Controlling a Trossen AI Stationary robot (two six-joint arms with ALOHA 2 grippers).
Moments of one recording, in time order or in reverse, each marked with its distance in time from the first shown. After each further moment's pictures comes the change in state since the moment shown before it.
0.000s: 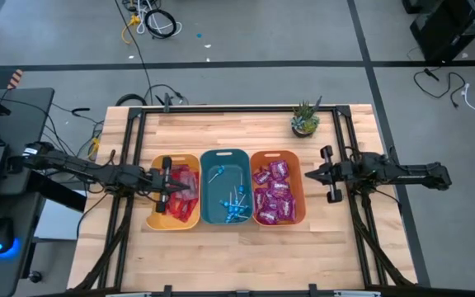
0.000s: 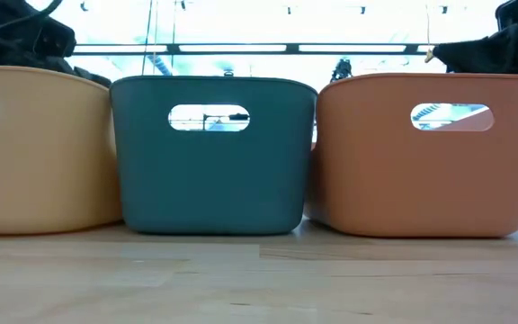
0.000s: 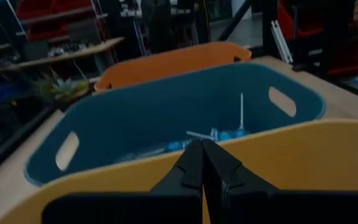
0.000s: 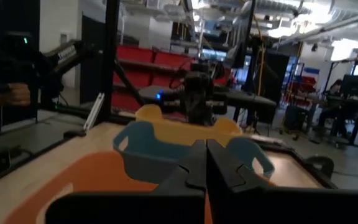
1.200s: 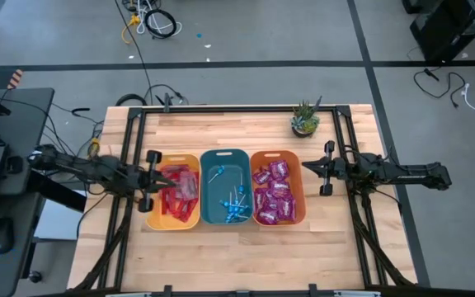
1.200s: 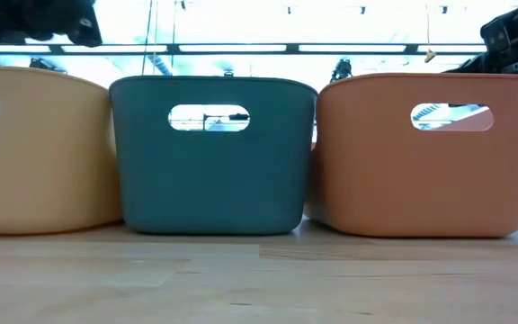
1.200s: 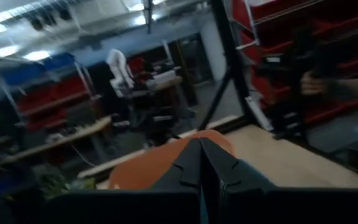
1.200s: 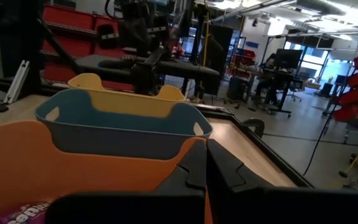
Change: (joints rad) left arm -0.051 -0.233 0.161 -0.127 0.075 0.189; right arm 0.001 0.000 0.000 -0.102 0.261 -0.052
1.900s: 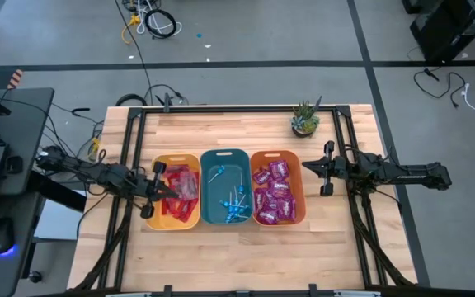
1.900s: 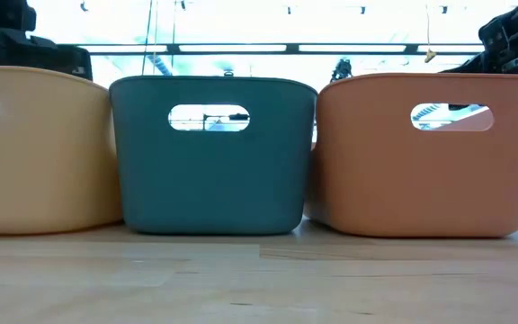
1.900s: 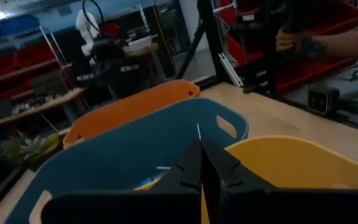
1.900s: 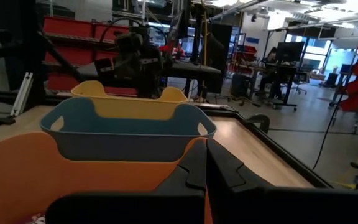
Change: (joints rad) left arm -0.054 -0.154 -0.161 -0.163 0.011 -0.053; right arm 0.000 0.000 0.000 0.003 0.000 0.063
